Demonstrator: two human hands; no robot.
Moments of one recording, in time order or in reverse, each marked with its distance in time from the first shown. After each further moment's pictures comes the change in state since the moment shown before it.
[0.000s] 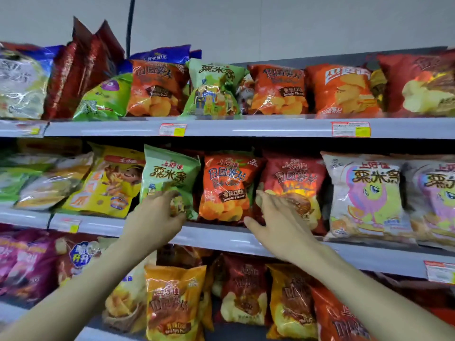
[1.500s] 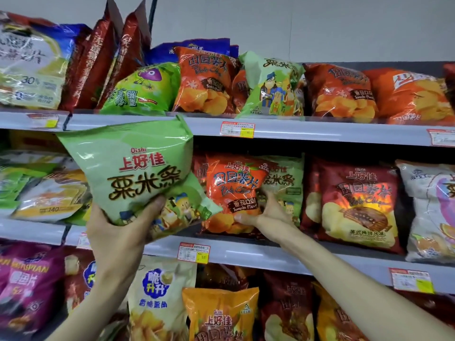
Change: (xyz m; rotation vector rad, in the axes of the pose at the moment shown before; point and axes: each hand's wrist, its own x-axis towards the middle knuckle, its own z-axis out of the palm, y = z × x) left_hand 0.020 -0.170 0.002 -1.266 0.617 -0.088; right_hand 0.120 -0.110 0.110 0.759 -0.036 0.316
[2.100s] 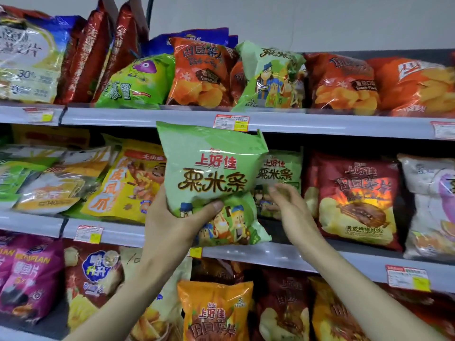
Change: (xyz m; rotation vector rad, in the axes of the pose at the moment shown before) left_hand -0.039 0.028 0.067 0.057 -0.331 -0.198; right_hand -0.033 0.001 -0.036 0.116 0.186 -0.054
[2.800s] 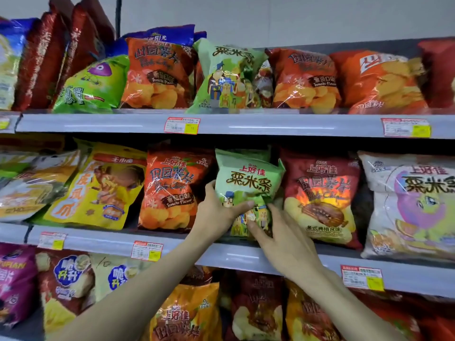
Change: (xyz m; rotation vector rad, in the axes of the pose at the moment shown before) left_hand 0.036 -0.035 0.155 0.337 -0.246 -0.173; right_hand -0.015 0.040 -0.073 -0.736 -0.112 -0.049
